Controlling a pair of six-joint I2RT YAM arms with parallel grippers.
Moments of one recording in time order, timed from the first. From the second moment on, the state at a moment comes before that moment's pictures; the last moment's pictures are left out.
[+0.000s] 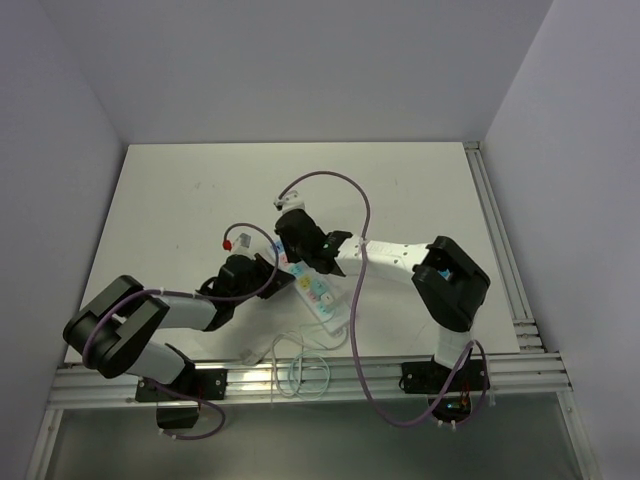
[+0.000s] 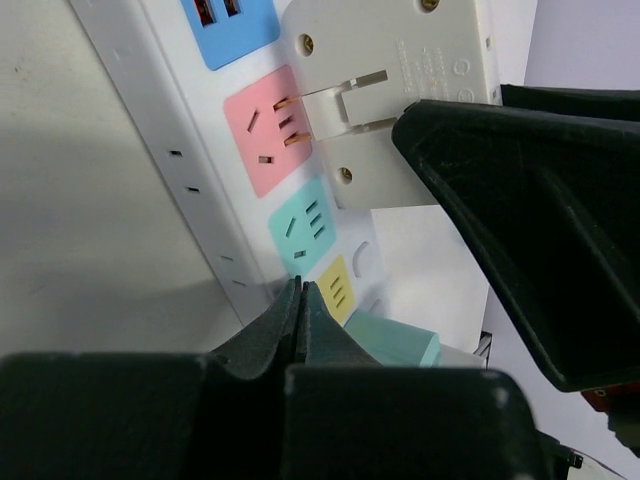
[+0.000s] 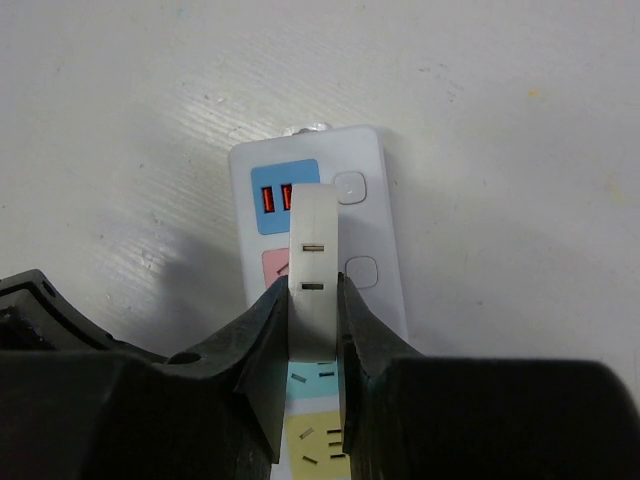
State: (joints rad) left arm -0.66 1.45 0.31 0.66 0.05 -1.17; right arm 0.93 1.81 1.21 -0.13 0.31 0.35
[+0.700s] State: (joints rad) left arm -0.59 1.36 0.26 0.61 0.02 -1.17; right arm 1.00 1.91 1.24 0.02 0.48 0.39
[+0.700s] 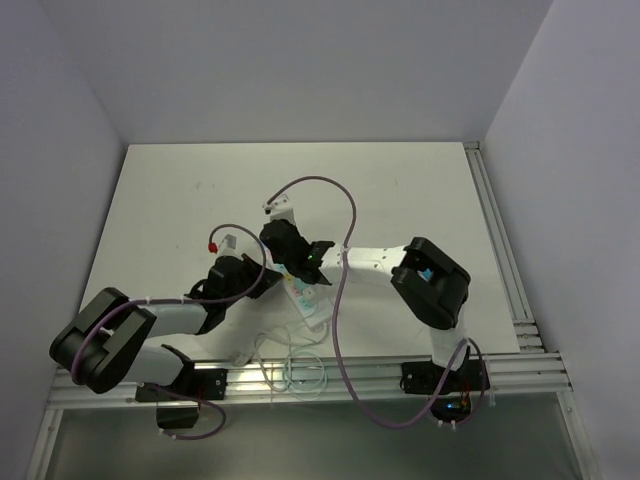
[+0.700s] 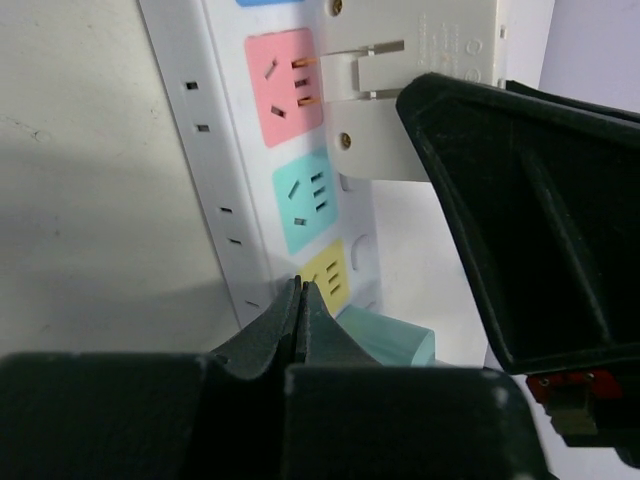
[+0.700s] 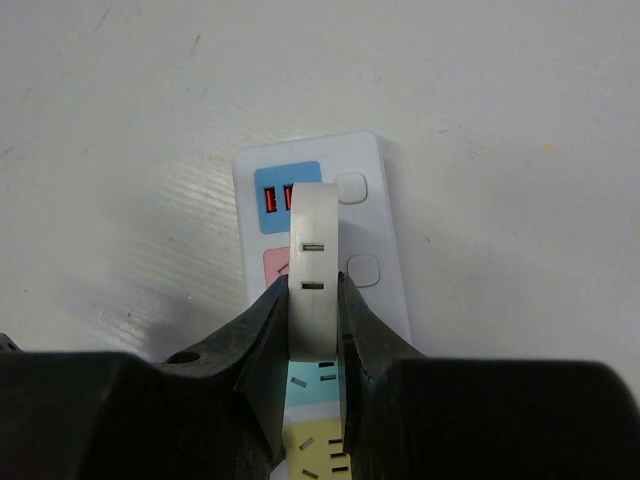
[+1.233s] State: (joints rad) left arm -0.56 1.33 0.22 0.64 0.02 -1.17; right arm 1.01 2.03 1.45 -0.21 0.43 0.34
